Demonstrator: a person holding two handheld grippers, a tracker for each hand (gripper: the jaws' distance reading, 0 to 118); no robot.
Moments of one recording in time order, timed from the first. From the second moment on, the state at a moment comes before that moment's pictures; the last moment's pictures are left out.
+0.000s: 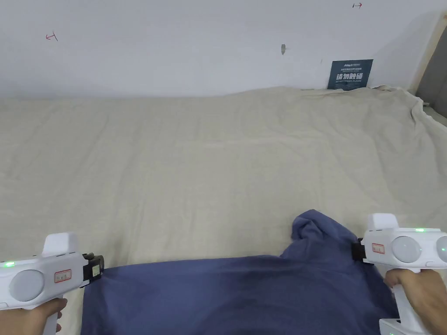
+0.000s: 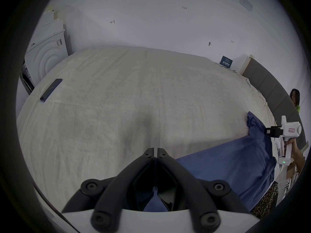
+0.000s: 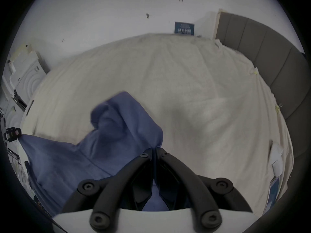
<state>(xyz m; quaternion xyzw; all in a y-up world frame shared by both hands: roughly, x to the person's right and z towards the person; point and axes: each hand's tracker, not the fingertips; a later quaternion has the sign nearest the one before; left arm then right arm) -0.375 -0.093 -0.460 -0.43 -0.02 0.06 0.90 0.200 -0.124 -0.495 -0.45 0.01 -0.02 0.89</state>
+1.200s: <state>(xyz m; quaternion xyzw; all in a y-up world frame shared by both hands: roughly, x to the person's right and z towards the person) -0.396 -0.161 -0.259 -0.47 0.02 0.07 0.88 0.253 -0.152 -0.207 -0.45 -0.01 -0.11 0.89</state>
